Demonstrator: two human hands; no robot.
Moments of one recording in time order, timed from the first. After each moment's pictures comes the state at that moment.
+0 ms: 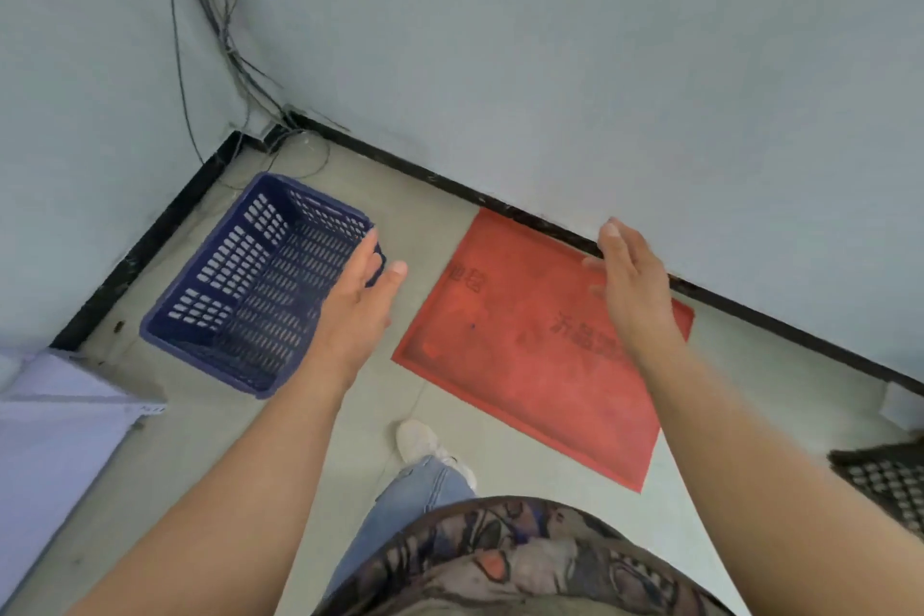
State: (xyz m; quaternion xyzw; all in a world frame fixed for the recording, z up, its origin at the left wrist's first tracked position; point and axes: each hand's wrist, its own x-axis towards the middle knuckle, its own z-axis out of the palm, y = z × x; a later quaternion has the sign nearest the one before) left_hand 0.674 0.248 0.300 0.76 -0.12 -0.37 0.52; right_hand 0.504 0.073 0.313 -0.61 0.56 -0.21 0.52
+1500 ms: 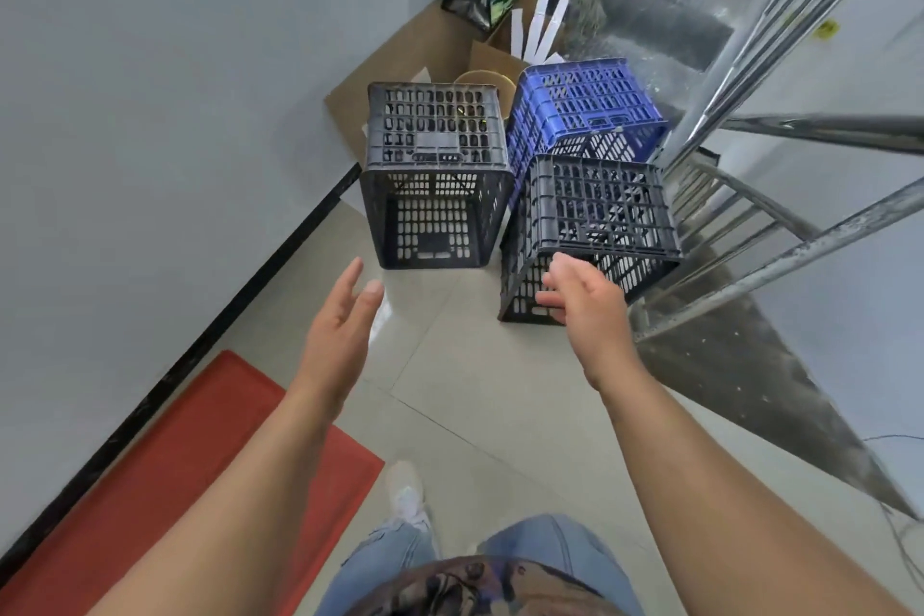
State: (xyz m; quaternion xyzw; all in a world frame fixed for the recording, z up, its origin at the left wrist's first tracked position) left_hand -0.033 0.013 0.316 0.47 -0.60 -0.62 0.17; right_hand -0.213 0.152 0.318 -0.10 0.81 -0.51 0.27
